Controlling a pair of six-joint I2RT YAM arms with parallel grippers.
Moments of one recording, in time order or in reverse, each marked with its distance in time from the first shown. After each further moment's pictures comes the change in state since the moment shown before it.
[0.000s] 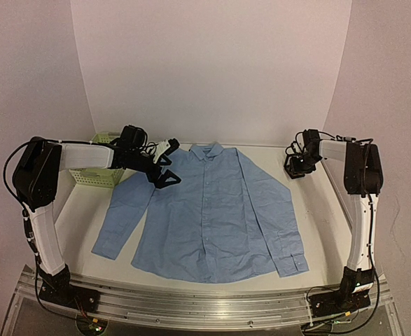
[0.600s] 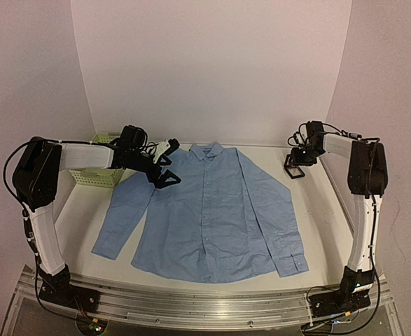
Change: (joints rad) left arm 0.000 0.000 0.000 0.000 0.001 0.005; right arm 0.000 -0.061 0.023 -0.017 -0.066 0.064
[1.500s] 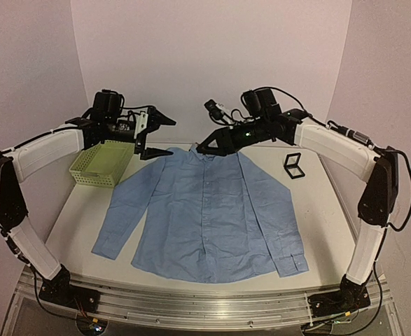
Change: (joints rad) left arm 0.011 -0.296 0.088 -0.102 0.374 0.565; right arm 0.636 -0.398 -0.035 0.003 -0.551 0.123
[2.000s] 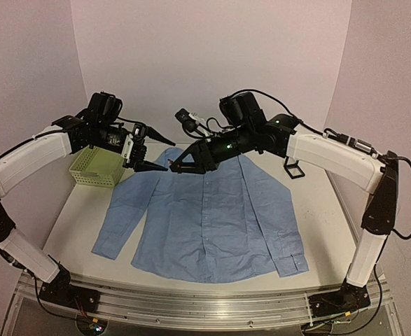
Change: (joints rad) left arm -0.086 -0.152 -0.025 -0.303 0.095 0.506; right arm 0.220 -0.036 -0.002 0.007 0.016 0.046
